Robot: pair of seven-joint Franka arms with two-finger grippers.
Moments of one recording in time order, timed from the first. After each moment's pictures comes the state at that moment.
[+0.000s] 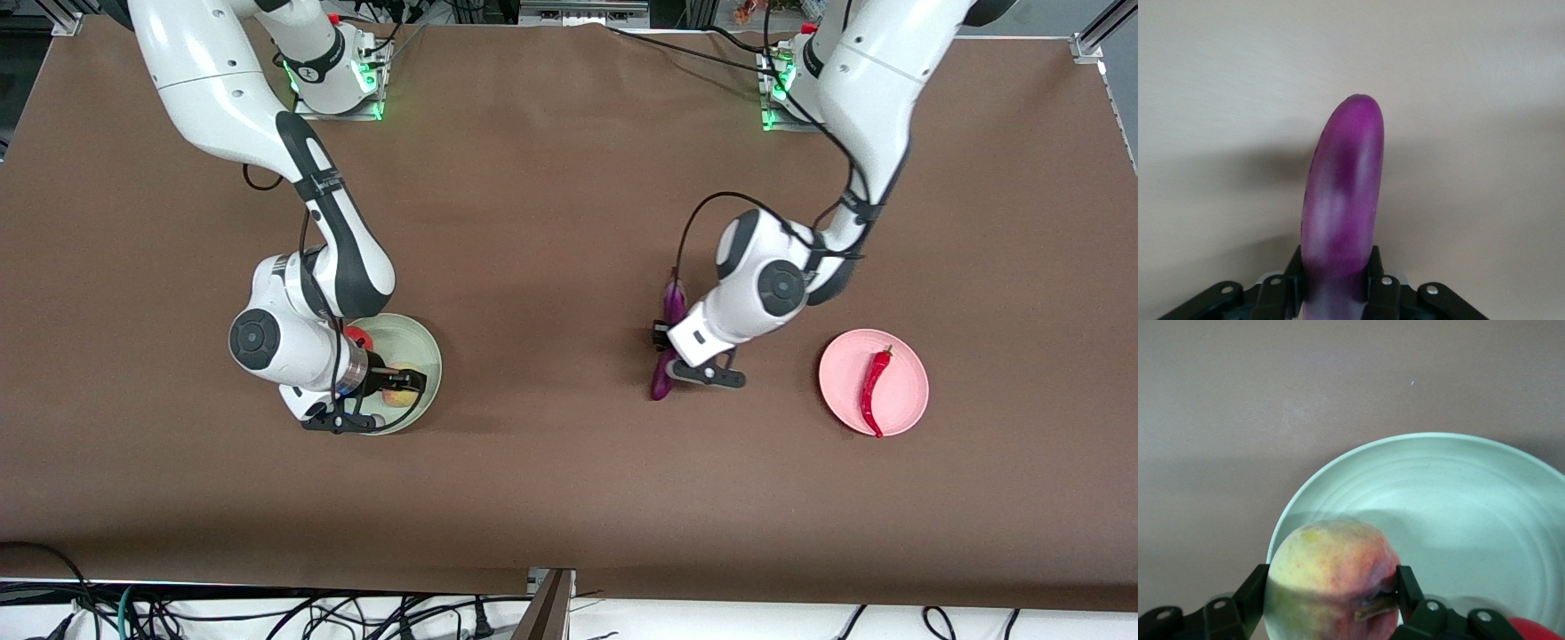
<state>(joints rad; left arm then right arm) -0.24 0.63 -0.19 -1.75 -0.23 2.39 -0.14 0.29 0.74 -0.01 -1.53 0.27 2.28 0.17</state>
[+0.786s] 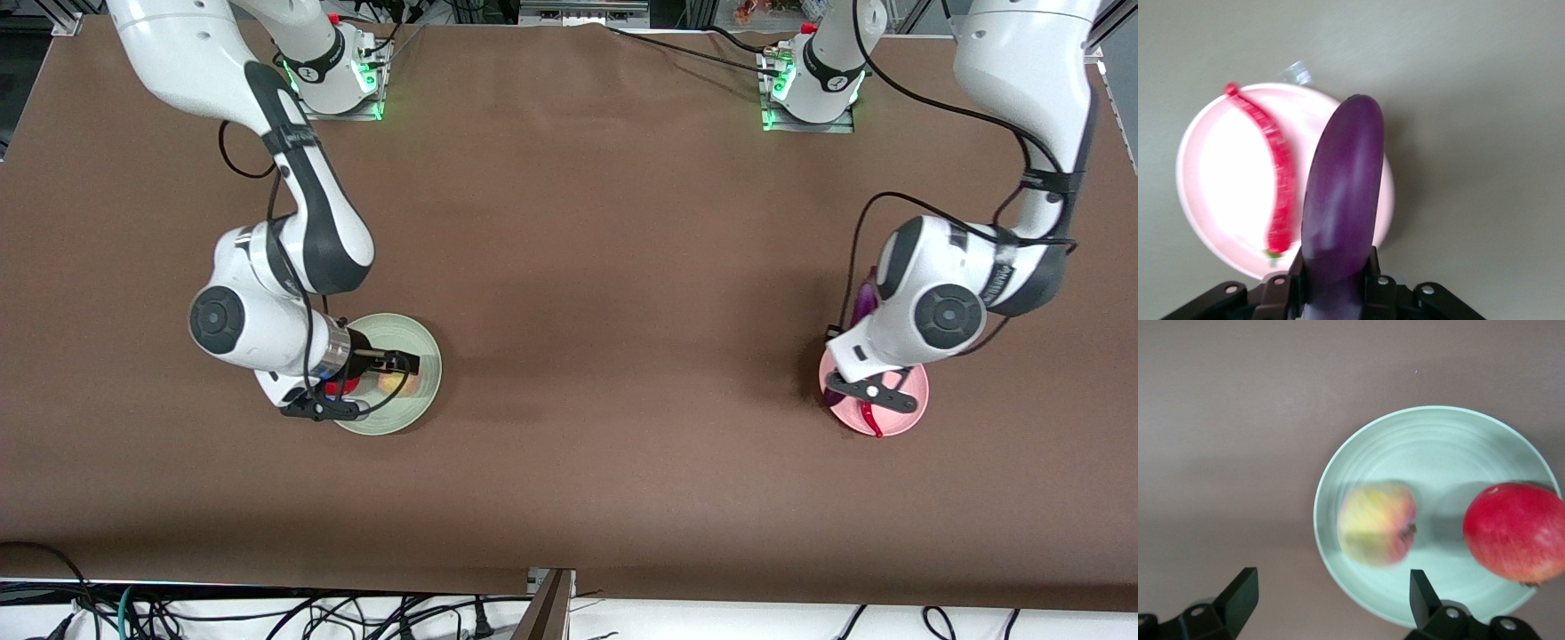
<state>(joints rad) 0.05 0.52 -0.15 -1.75 0.26 2.07 0.14 0.29 0.59 -0.01 -1.52 0.27 2.08 0.22</state>
